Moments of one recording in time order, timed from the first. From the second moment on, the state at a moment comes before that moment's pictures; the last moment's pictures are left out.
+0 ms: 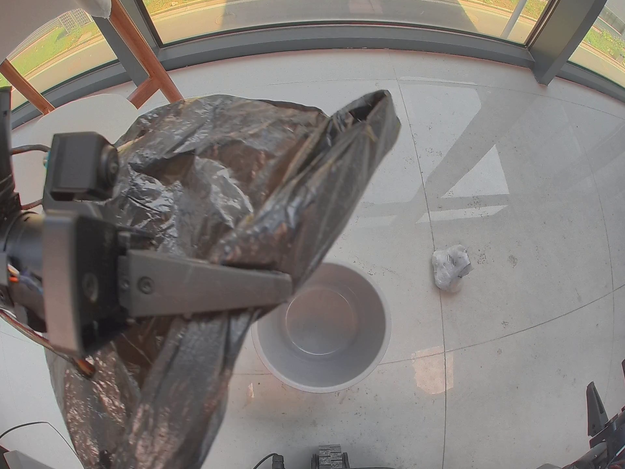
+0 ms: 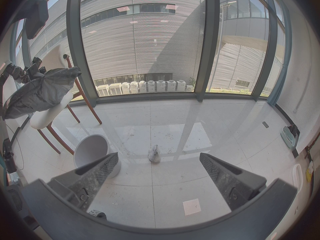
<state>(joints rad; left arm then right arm) -0.67 1.26 -0.98 -0.10 -0.75 -0.51 0.00 0.02 -0.02 0.00 -0.02 0.01</state>
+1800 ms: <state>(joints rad) -0.95 1.51 -1.07 -0.13 -0.64 -0.45 0.00 0.02 -0.02 0.00 -0.02 0.02</state>
